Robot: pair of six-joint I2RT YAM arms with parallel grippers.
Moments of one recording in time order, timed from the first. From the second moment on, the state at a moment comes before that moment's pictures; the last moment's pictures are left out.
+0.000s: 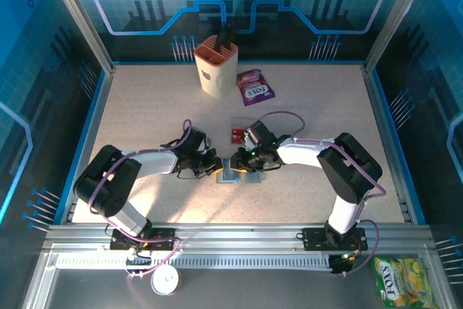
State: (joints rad) left arm -0.48 1.60 0.65 -0.06 0.48 -0.97; right arm 0.69 1.77 0.92 -0.18 -0.48 0.82
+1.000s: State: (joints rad) left arm -0.48 1.57 0.65 -0.10 0.48 -0.97; right arm 0.69 1.77 0.93 -0.23 -0.45 0.79
